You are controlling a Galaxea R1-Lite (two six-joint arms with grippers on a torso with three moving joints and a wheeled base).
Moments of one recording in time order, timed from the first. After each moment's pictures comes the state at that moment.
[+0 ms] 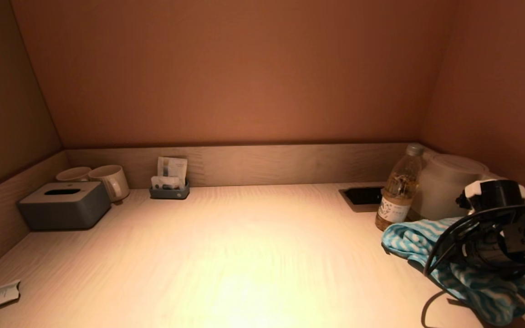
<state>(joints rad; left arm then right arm) 0.00 0.00 0.00 0.02 -0.01 0.00 -0.21 1.77 -0.80 -0.08 -0.17 0.16</state>
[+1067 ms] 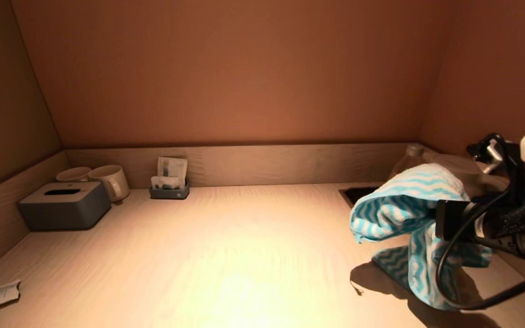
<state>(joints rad) 0.00 0.00 0.00 0.02 -0.01 0.00 0.16 1.28 -0.81 0.04 -0.17 0.16</state>
